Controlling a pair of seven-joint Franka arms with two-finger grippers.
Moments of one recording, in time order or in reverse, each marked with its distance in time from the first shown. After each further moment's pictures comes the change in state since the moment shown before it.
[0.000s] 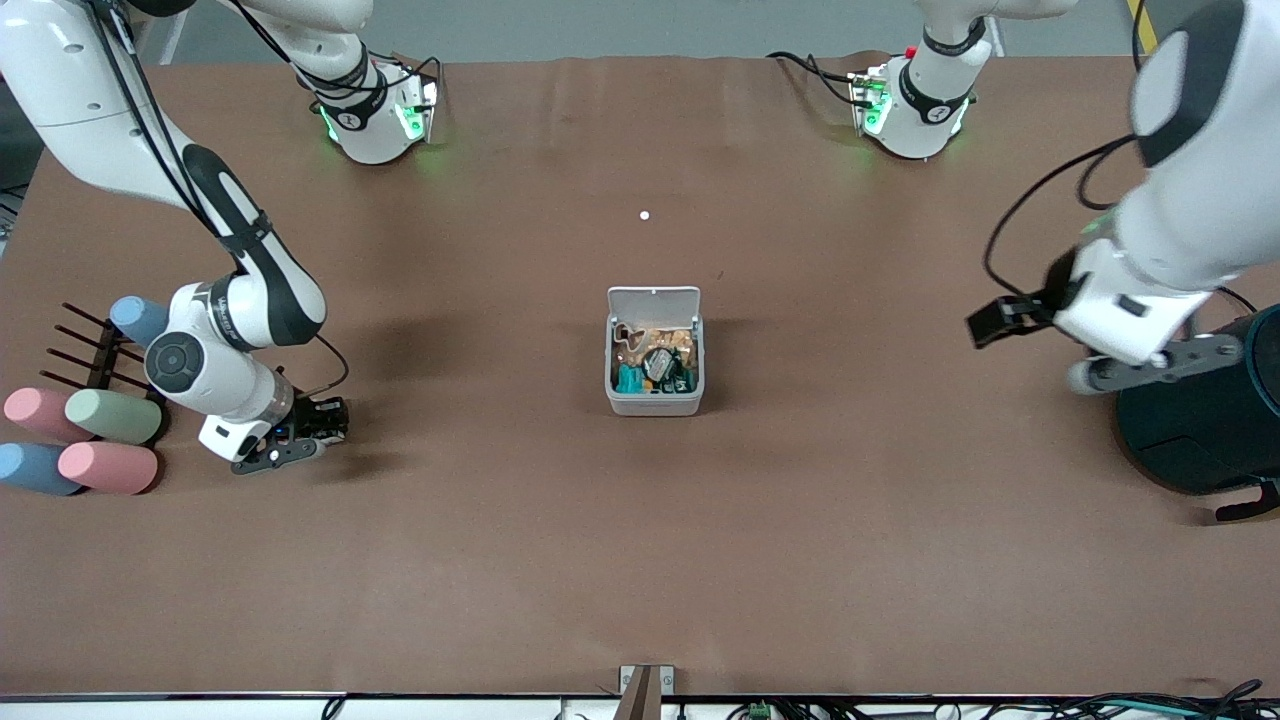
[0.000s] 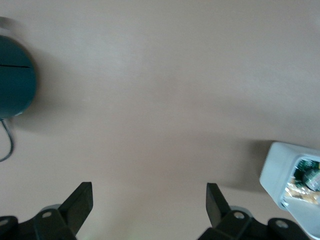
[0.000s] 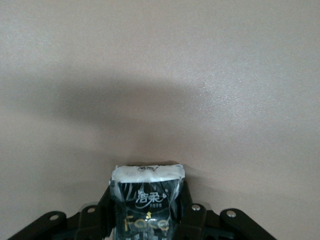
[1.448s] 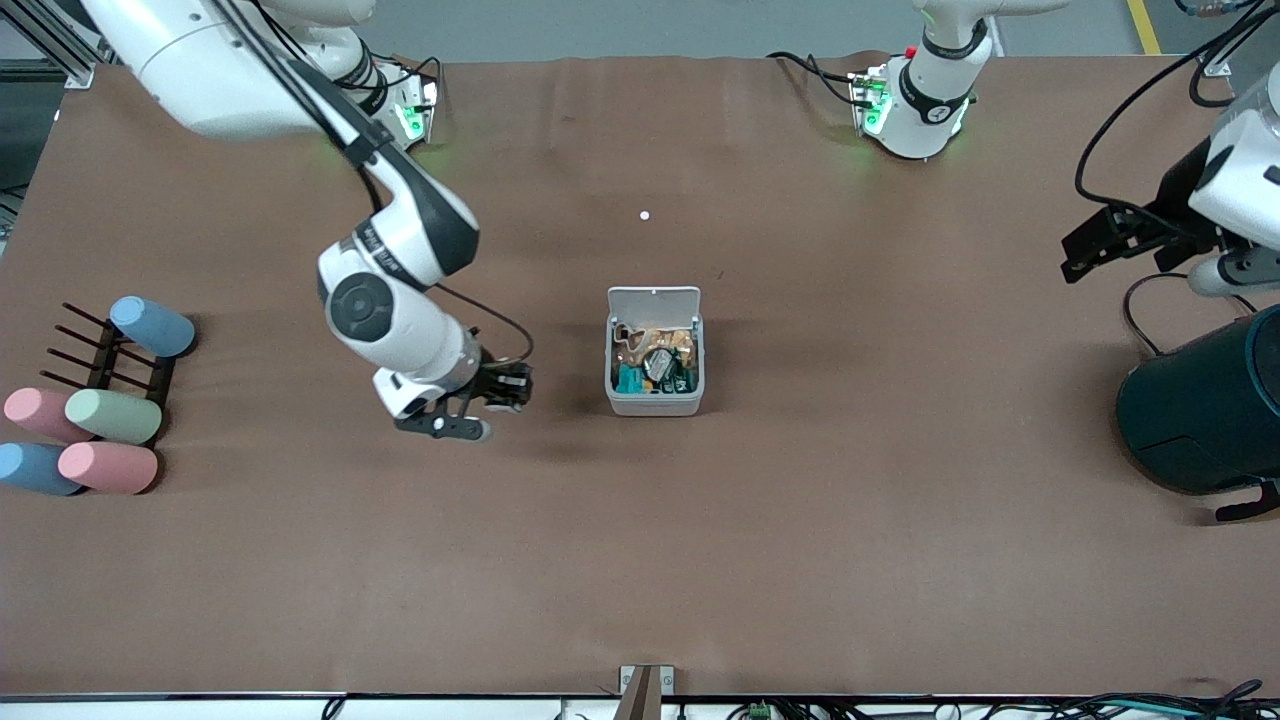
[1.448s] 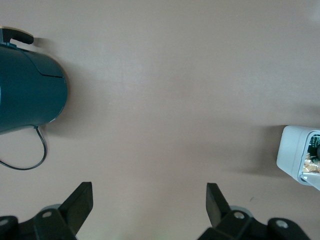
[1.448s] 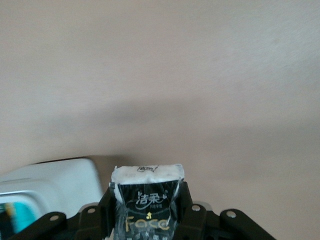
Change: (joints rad) left arm 0.089 -0.245 -0.035 -0.180 -0.001 0.009 0.138; right arm 0.251 -0.026 0.345 0.248 0.068 -0.237 0.939
